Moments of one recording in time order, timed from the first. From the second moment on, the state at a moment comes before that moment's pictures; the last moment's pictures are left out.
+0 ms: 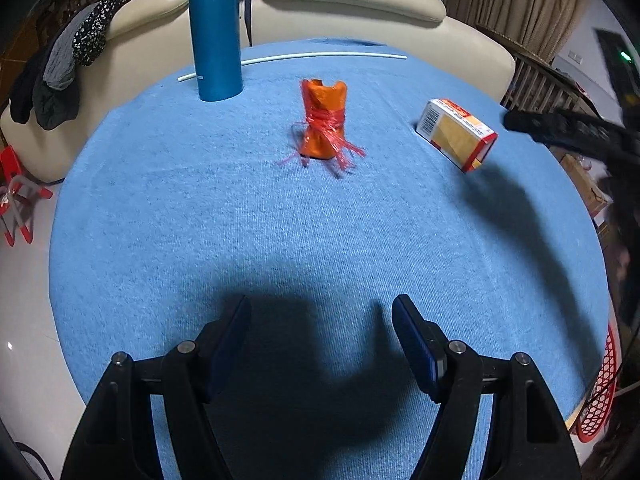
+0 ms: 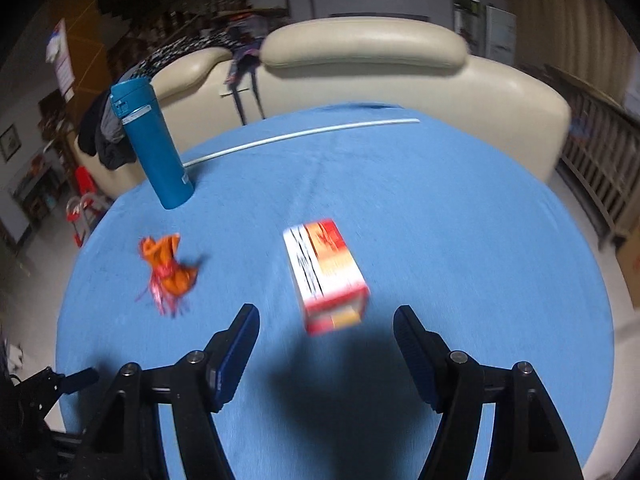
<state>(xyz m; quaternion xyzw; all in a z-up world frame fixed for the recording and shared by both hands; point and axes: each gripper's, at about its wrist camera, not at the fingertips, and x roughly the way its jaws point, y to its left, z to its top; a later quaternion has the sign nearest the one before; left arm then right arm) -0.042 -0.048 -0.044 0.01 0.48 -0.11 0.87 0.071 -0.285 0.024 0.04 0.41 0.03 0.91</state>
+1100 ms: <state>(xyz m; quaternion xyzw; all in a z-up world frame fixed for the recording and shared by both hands) 0.077 -0.079 -0.034 -0.01 0.45 -0.09 0.89 0.002 -0.292 0.004 0.10 0.41 0.04 0.91</state>
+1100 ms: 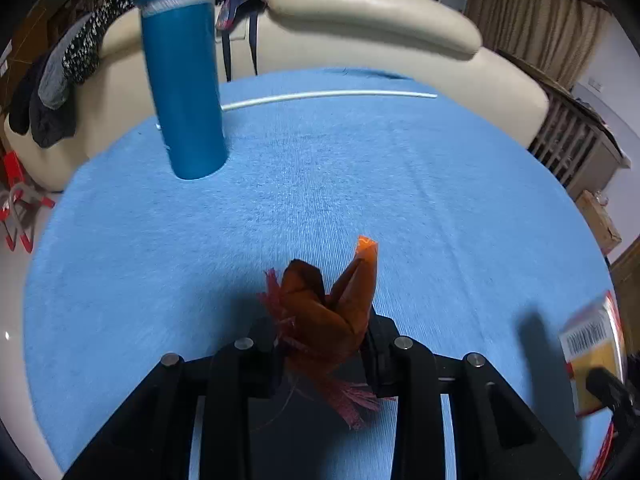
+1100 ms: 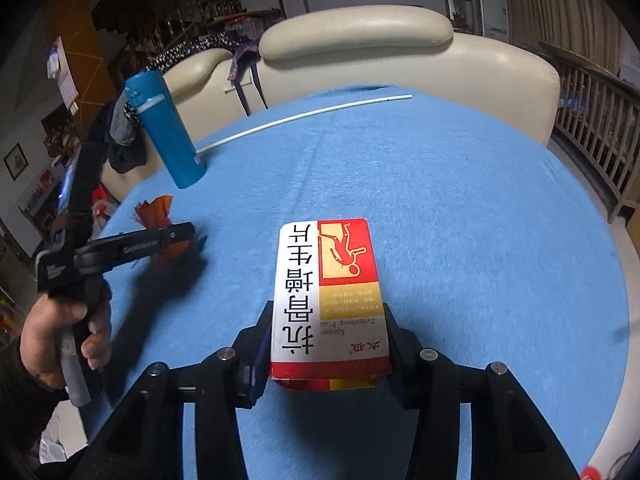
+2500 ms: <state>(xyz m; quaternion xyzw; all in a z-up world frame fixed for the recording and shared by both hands) -0.120 -0.112 -0.008 0.06 0.41 -0.13 0.90 -0.171 -0.276 0.006 0.18 0.36 -0.03 0.91</state>
